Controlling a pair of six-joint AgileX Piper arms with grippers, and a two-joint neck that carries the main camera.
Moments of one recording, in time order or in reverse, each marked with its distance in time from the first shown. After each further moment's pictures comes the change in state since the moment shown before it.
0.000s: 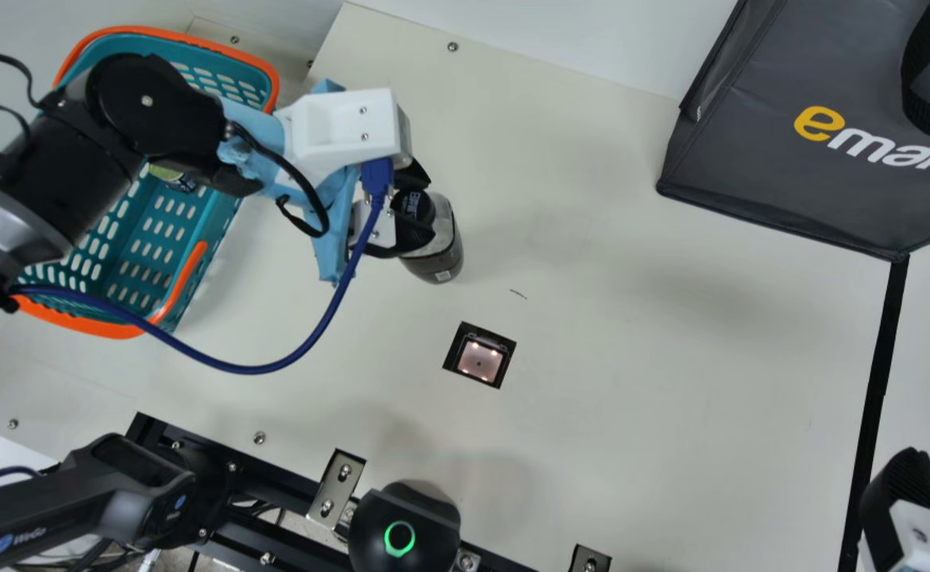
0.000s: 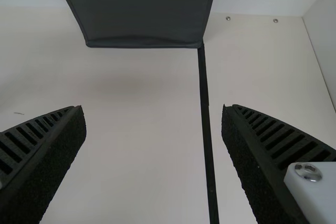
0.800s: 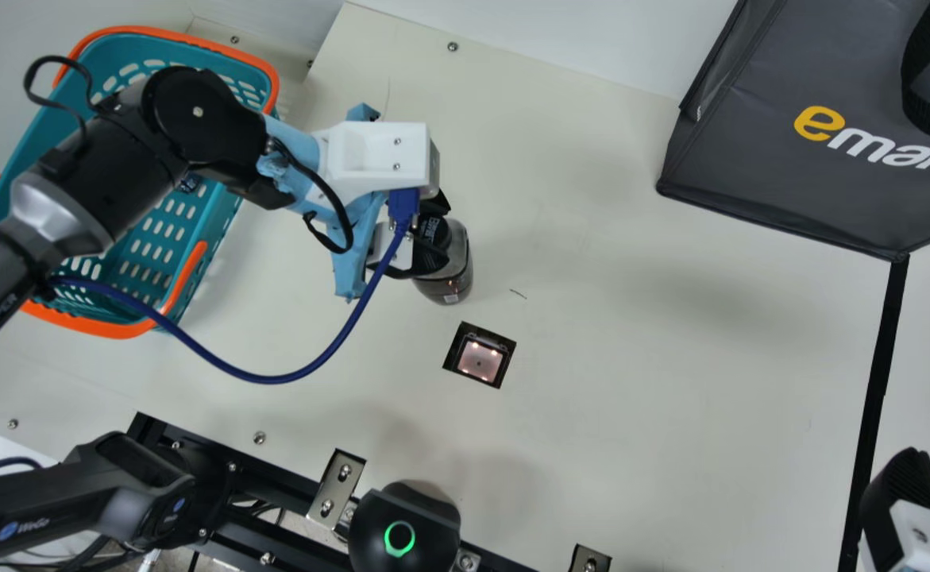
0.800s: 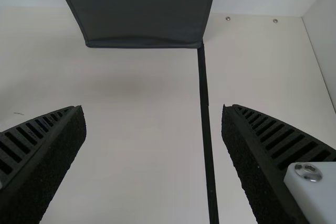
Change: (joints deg) left arm -2.9 3.6 -0.4 0.2 0.7 3.0; right arm 0.0 0.0 0.0 0.0 0.0 0.0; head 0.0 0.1
